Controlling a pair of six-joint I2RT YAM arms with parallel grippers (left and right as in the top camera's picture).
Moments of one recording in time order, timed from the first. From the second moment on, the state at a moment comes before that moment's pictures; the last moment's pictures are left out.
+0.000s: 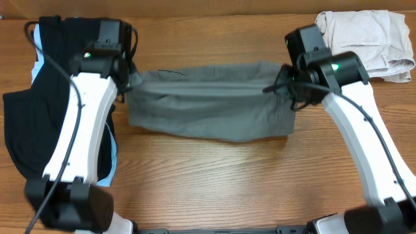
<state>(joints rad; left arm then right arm) -0.09 1.75 1.65 -1.09 -0.29 -0.55 0.27 1.65 1.67 -1.22 0.11 0.62</state>
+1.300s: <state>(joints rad) 0.00 2.06 1.93 -1.15 -0.10 -0.32 0.16 1.90 1.69 -1.02 -0.14 0.29</state>
